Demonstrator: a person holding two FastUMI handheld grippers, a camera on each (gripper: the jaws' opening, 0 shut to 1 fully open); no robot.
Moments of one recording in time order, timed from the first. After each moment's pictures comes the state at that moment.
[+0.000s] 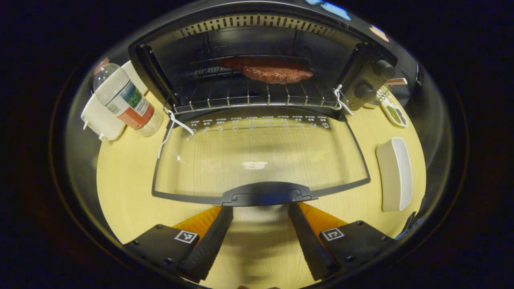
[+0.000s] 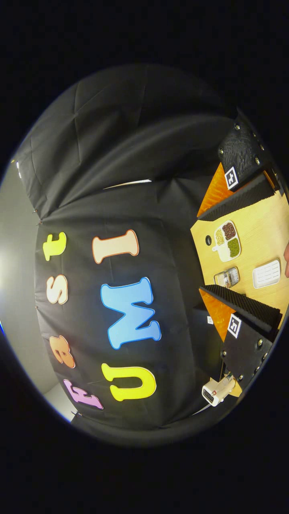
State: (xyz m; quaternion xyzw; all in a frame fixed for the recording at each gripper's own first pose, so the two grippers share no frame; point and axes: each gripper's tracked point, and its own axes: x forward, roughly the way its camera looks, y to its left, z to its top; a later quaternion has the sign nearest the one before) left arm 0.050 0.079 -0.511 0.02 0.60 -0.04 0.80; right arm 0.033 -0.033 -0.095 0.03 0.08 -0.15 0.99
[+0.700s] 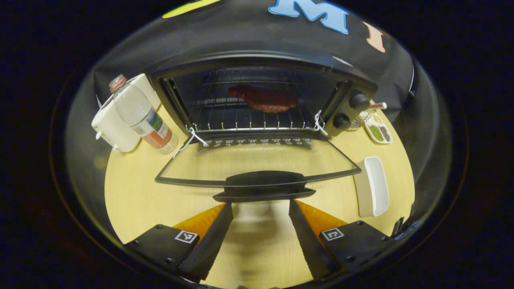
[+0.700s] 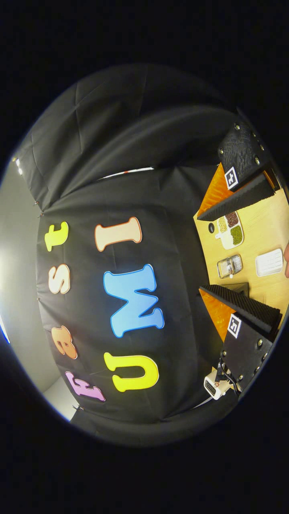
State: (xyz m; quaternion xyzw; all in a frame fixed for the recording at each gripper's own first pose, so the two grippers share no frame) left arm 0.051 0.077 -0.445 0.00 0.53 -0.04 0.84; right arm 0.048 -0.002 -0.085 0.03 0.06 -0.11 0.99
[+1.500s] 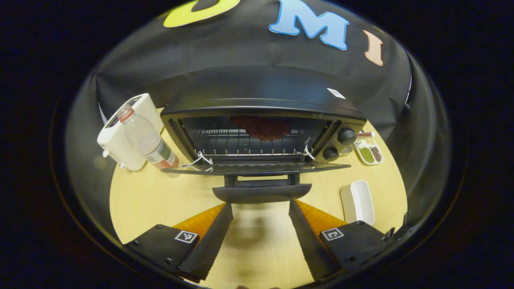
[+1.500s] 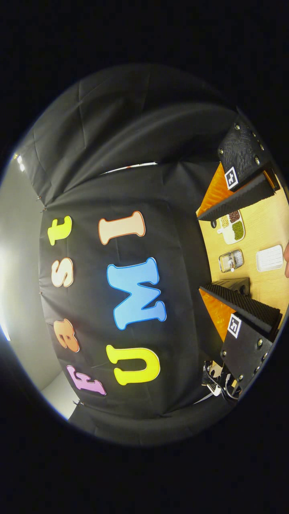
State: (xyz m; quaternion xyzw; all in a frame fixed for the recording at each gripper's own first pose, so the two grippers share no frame) left arm 0.071 0.074 -0.407 -0.01 0.49 -0.05 0.87; right arm 0.042 0.010 -0.073 0.03 0.06 -0.09 0.99
